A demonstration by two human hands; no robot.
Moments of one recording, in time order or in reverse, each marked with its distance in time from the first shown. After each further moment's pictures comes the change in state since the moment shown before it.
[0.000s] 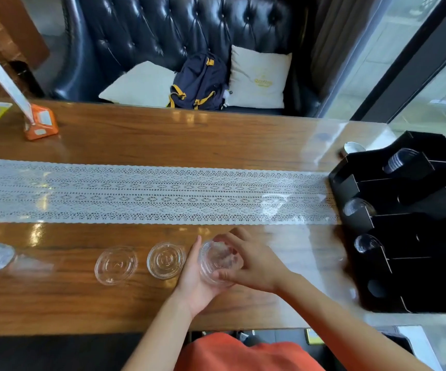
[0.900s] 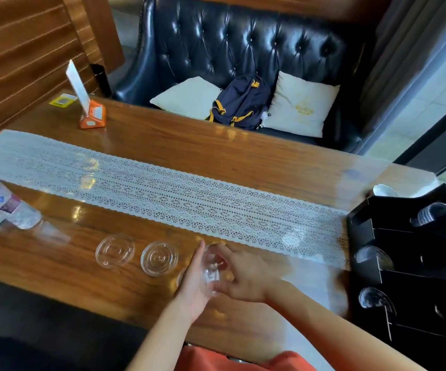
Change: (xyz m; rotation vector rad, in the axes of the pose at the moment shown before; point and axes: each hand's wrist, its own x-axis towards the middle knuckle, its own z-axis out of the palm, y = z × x) left_hand 0.025 -0.027 0.037 0.042 0.253 0.322; right_hand 0.015 0.032 -0.030 -0.168 -0.201 -0.212
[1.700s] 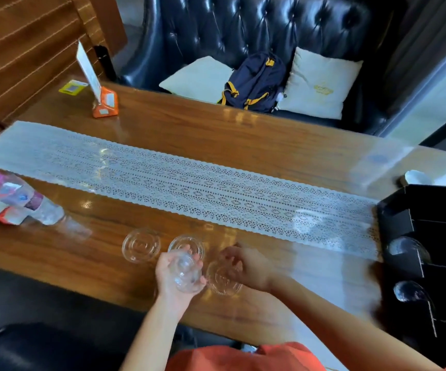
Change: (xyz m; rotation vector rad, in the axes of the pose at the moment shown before) left_hand -0.020 0.048 -0.073 -0.266 0.304 0.003; right_hand 0.052 -0.004 0.051 0.211 -0.142 0.223
